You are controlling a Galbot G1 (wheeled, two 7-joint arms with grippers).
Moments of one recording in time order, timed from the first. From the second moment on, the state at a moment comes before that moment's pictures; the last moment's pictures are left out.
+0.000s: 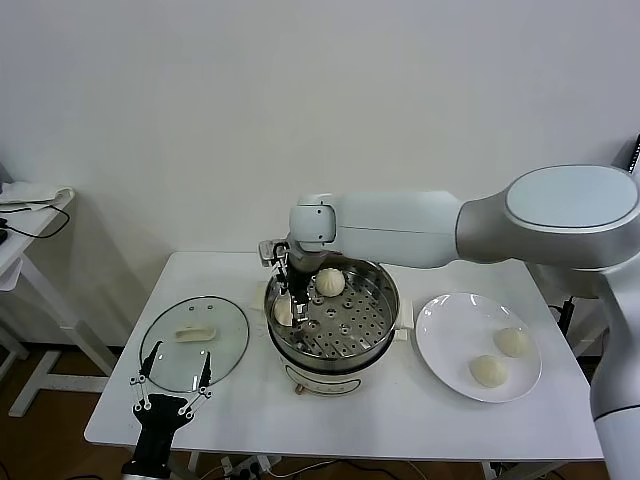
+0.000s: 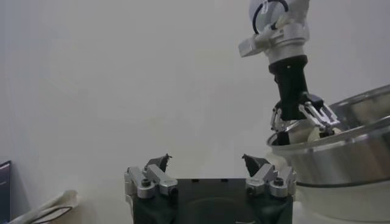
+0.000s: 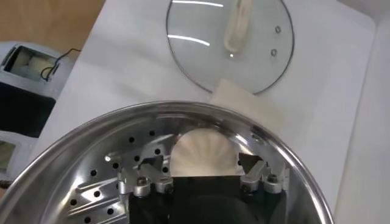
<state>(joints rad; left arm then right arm) 1.77 -1.35 -0.58 -2.07 0.25 -0.36 -0.15 0.69 1.35 -1.55 1.23 0.75 -0.39 -0.89</state>
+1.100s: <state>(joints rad) 1.81 -1.36 -0.59 -2.07 0.27 -0.36 -0.15 0.45 0.53 -1.36 1.29 0.21 -0.12 -1.18</state>
